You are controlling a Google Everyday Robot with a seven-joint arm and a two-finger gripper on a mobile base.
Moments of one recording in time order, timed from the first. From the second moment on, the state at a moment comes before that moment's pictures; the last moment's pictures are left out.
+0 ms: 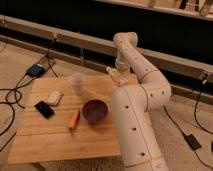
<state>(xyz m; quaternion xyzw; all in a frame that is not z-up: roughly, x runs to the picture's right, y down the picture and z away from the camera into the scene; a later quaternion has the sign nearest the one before) 0.115 -0.045 0.916 -0.36 0.20 0.45 0.79</state>
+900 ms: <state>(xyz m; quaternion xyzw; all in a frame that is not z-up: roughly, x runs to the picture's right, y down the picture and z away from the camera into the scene) 0.085 0.002 0.880 -0.33 0.21 0.40 0.83</state>
